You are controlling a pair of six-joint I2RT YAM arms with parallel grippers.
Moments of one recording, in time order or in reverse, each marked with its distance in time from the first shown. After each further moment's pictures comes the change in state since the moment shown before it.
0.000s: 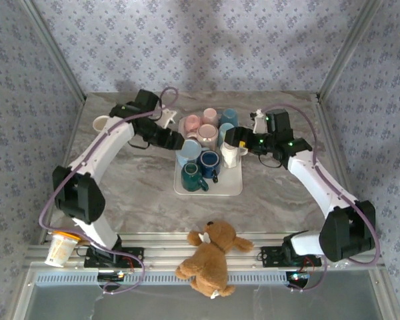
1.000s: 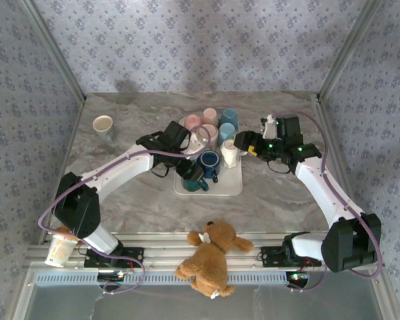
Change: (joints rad) left arm -0.282 -0.078 -0.322 0.335 -0.267 0.121; right arm -0.068 -0.078 -0.048 -0.086 -0.013 0.014
